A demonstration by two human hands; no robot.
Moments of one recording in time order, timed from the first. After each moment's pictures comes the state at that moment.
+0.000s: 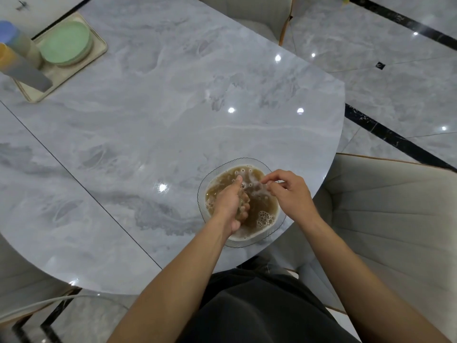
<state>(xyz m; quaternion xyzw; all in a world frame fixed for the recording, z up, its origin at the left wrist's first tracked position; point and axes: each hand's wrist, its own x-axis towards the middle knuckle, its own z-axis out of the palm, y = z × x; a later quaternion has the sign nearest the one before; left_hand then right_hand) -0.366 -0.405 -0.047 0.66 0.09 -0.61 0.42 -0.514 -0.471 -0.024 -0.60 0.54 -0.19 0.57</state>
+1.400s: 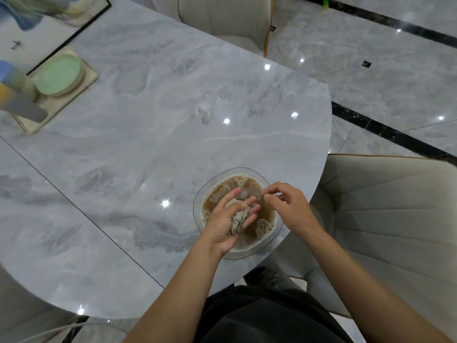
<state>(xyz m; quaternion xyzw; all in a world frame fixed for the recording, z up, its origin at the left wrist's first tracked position) -0.364 -0.385 -0.023 0.53 0.05 -0.68 0.50 -0.534 -0.460 -0.033 -0.59 0.53 -0.21 0.58</state>
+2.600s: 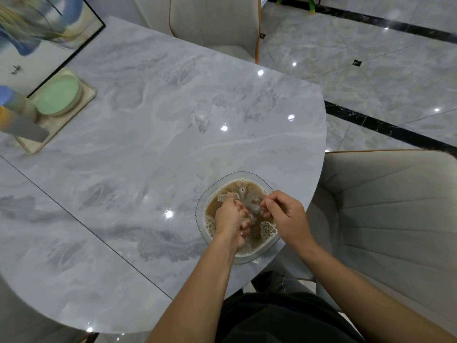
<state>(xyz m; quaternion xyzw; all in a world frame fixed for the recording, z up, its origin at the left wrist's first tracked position) -0.380 -0.409 -0.020 0.71 0.06 -0.59 0.39 -0.521 -0.429 -0.040 -0.55 0.53 -0.32 0.56</state>
